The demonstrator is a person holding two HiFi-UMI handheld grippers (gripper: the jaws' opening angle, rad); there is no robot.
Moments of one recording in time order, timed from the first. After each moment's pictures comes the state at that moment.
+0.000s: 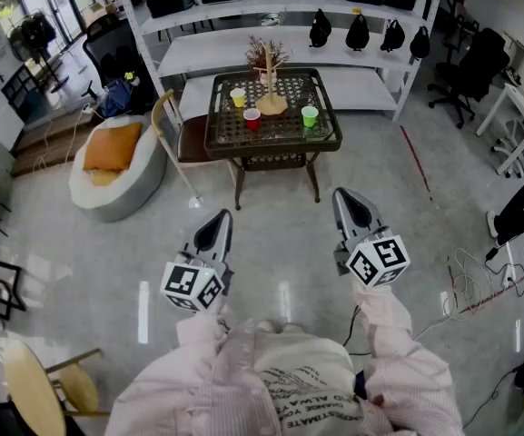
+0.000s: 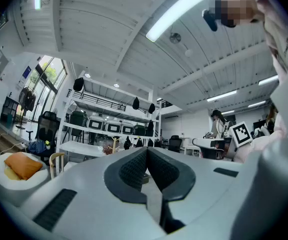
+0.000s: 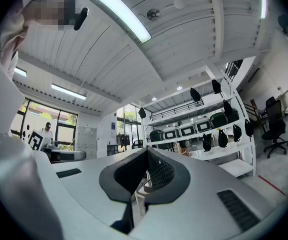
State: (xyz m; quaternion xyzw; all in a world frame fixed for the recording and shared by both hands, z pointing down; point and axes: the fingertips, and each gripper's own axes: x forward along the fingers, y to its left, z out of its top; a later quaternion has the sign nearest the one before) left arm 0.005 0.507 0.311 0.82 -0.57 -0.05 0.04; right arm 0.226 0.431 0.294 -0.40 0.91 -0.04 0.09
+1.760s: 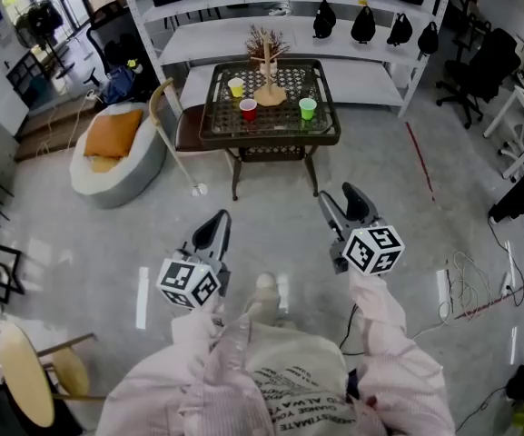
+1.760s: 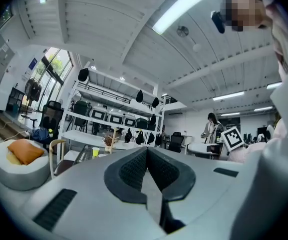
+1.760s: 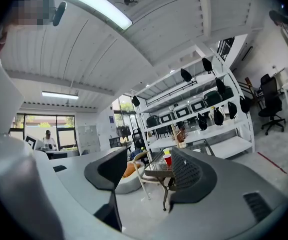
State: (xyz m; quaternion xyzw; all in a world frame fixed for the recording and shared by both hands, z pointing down) left arm 0.039 0.499 0.342 0.80 -0.59 -0.04 0.09; right arm 0.255 0.392 0.353 -0.39 0.91 -0.15 0.04
